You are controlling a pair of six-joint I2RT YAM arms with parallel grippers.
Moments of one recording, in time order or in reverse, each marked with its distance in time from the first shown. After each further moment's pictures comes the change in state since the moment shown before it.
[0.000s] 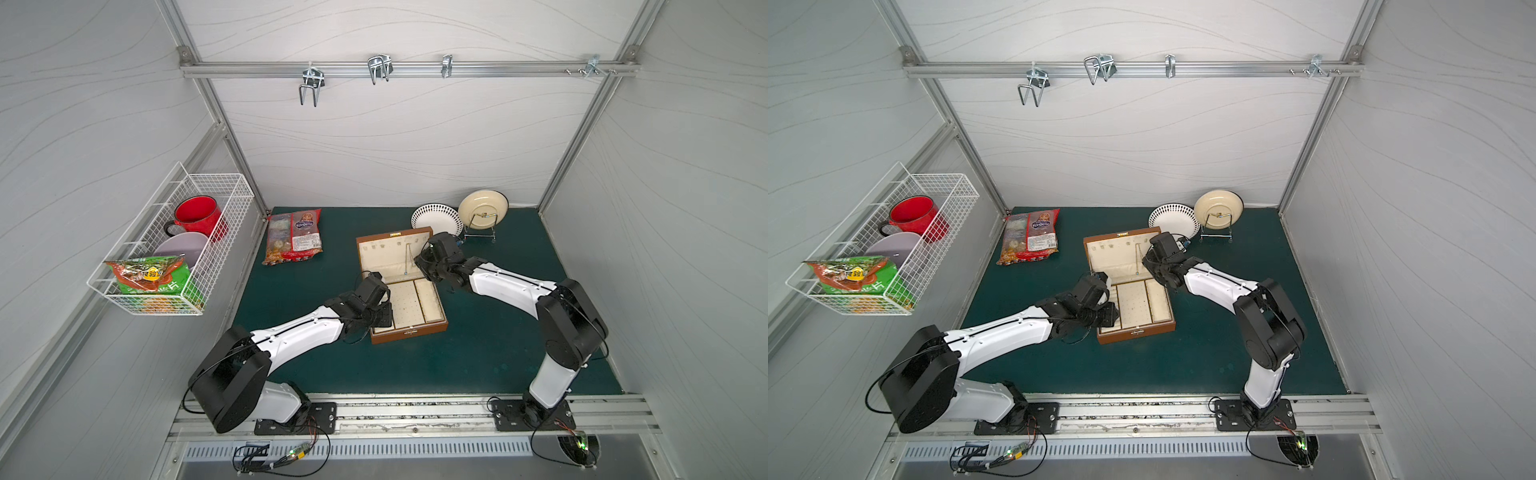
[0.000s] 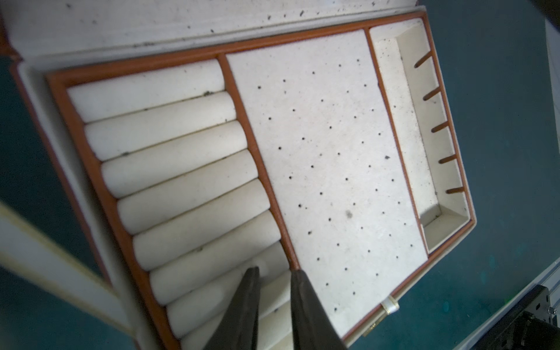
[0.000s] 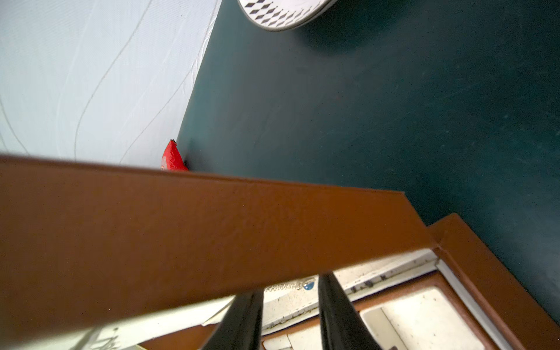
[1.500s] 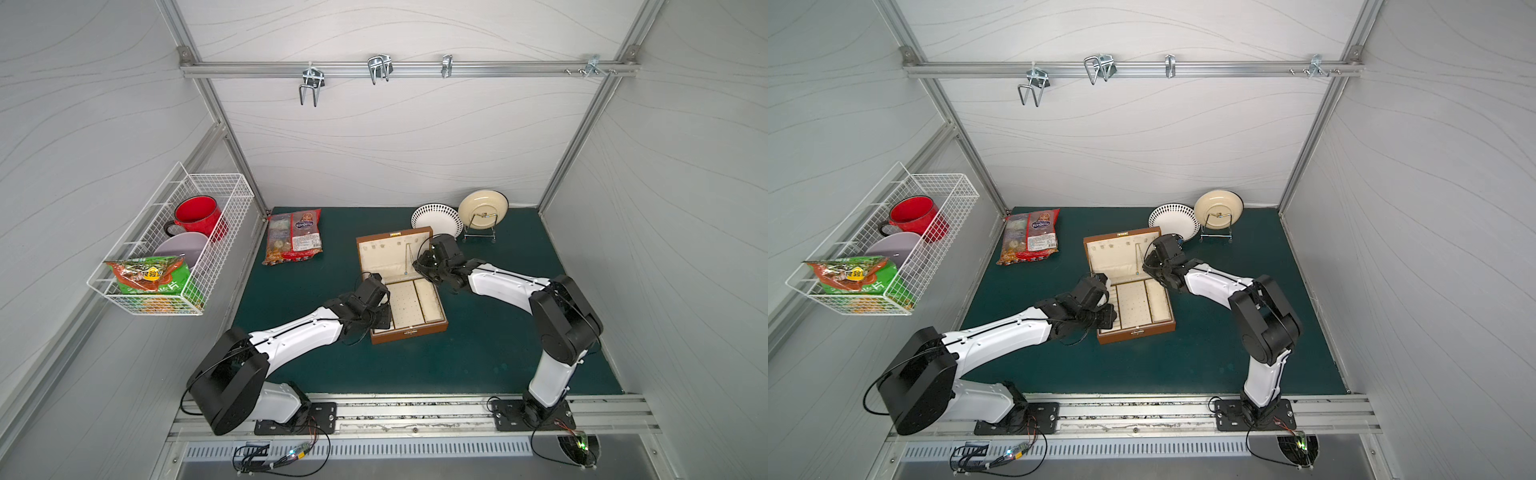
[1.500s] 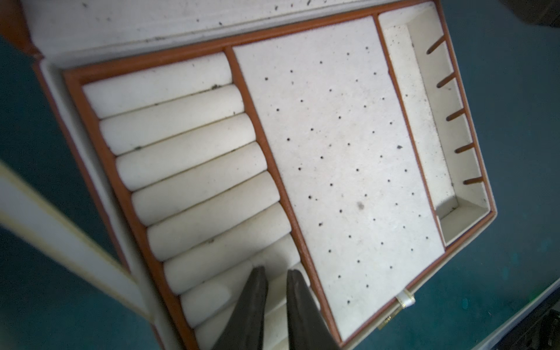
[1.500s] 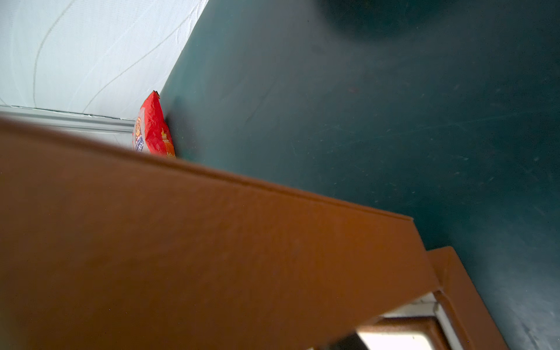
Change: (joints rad) left arm -0.005 -0.012 -0.005 -0.029 -0.040 0.042; right arm -0.035 0.041 -0.027 0.058 -0.098 -0.235
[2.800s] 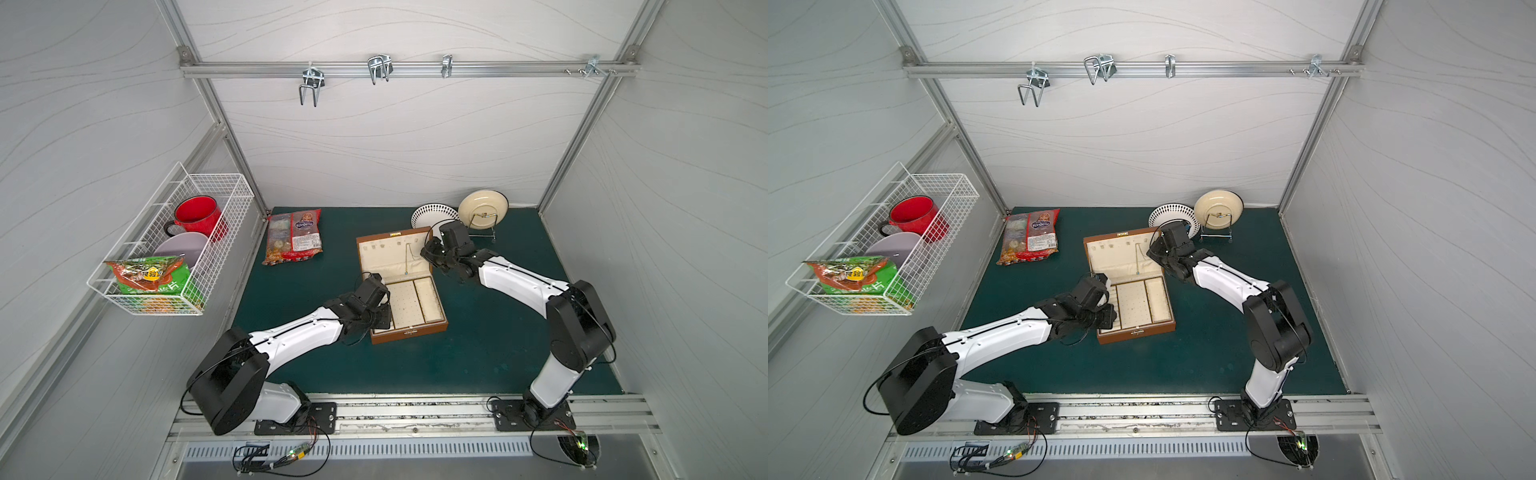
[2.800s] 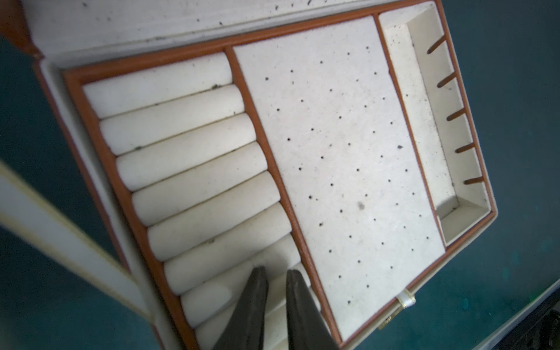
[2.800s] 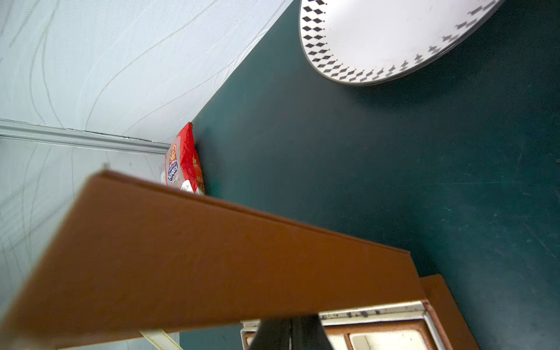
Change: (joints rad) left arm 0.000 0.001 0.000 0.000 0.000 0.000; right arm -0.043 -0.064 0.077 -0.069 0.027 -0.056
